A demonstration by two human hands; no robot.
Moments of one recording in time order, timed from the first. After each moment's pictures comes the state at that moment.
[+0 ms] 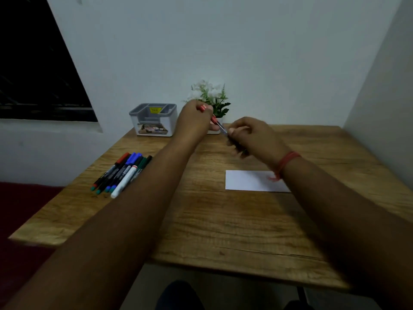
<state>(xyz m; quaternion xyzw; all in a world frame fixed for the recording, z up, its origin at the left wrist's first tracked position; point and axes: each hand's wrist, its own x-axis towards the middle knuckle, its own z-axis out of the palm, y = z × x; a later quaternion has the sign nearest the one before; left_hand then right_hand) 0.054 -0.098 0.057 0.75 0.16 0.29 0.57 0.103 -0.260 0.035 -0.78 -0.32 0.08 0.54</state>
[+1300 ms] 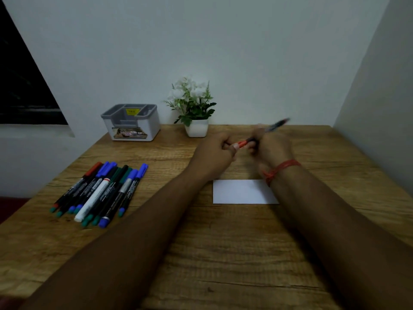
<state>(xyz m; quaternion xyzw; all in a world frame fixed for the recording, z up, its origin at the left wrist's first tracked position) 0.075 -0.138 0.002 0.89 0.03 0.19 0.42 0.172 -0.264 0.005 -0.60 0.01 0.03 0.80</state>
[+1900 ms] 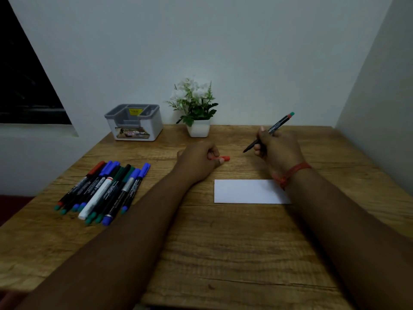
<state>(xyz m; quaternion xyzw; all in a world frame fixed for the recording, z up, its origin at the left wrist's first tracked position) 0.088 -0.096 -0.025 0.94 0.11 0.17 0.27 0.158 -0.278 -0.002 -0.65 -0.08 0.03 0.76</state>
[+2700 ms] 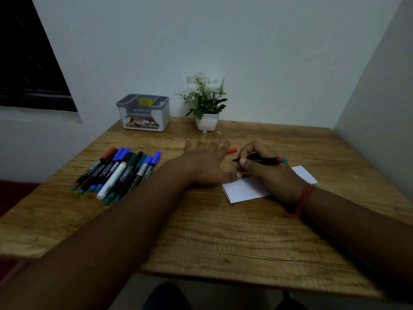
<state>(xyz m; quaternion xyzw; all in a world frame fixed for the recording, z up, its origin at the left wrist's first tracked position) 0.045 -0.094 -0.012 1.00 0.01 -0.06 0.04 0.074 -0.296 -0.006 -0.75 -0.36 0.10 0.54</state>
